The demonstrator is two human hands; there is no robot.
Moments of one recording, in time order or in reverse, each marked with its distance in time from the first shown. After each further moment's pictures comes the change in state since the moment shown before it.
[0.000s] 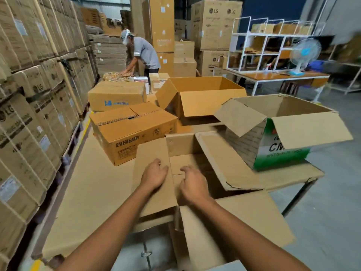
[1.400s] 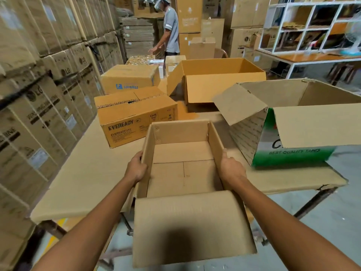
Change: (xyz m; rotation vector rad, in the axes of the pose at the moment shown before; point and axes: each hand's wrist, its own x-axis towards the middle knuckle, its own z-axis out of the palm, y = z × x) left_hand -0.005 0.008 0.052 -0.133 0.144 -0.190; right_hand 0.074 0.206 -0.068 -0.418 -0.213 0.085
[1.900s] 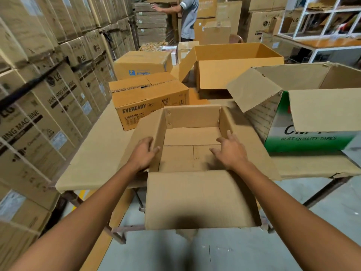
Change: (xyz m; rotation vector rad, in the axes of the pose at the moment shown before) left_hand -0.048 -0.004 -0.029 0.280 -0.026 0.158; right_hand -0.030 -0.026 -0.014 0.170 0.032 -0.168
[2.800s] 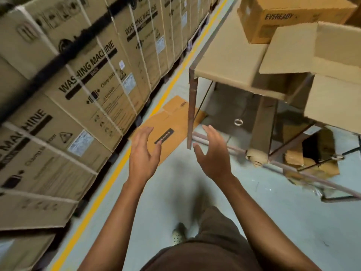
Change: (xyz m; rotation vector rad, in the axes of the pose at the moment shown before) left_hand -0.498 -0.298 -0.122 -0.084 0.544 -0.232; right_hand -0.417 -0.351 0.198 0.553 -0.106 -0.468
